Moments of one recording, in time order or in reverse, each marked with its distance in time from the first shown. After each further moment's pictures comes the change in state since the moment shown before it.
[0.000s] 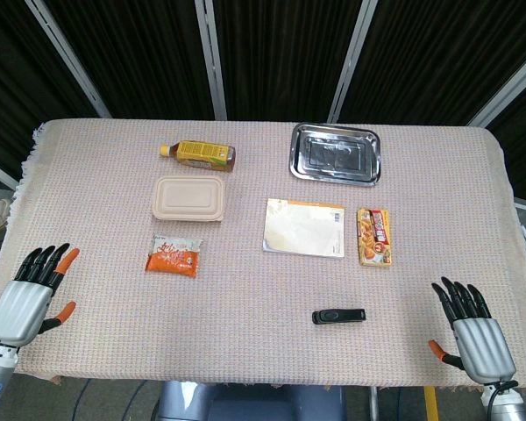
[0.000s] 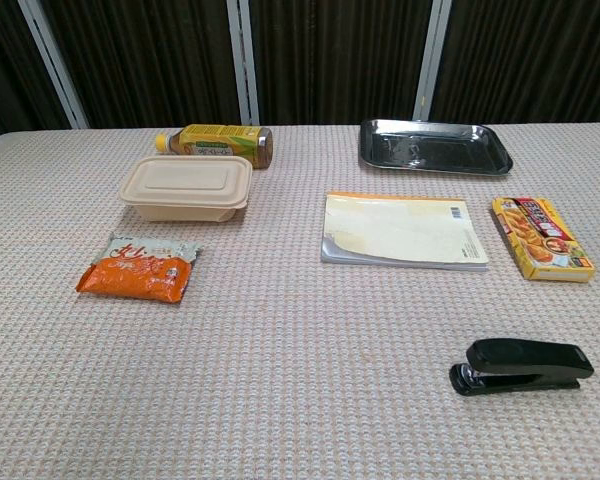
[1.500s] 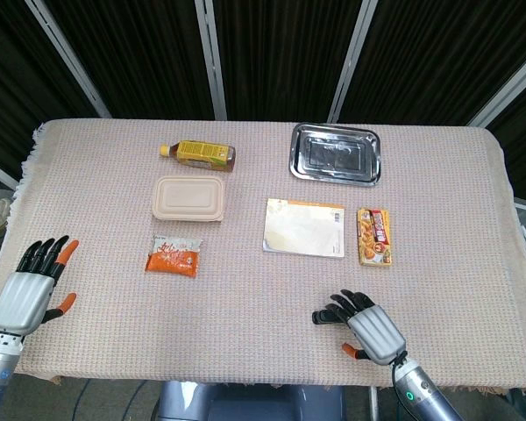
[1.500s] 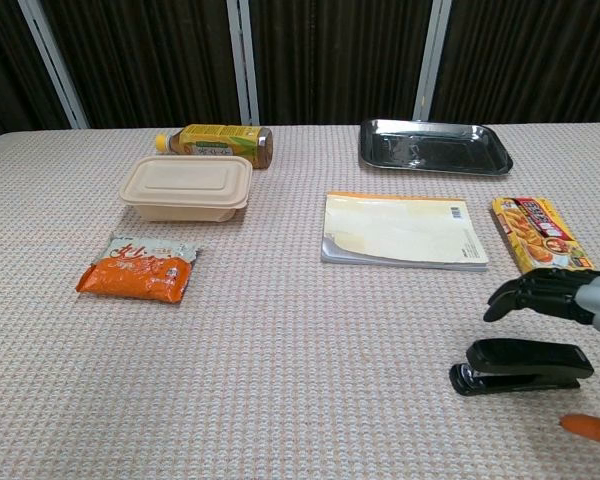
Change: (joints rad) left arm -0.031 -0.026 -0.037 0.017 -0.077 -0.054 0.028; right arm 0.234 -0.258 0.031 0.035 -0.077 -0.354 -0.099
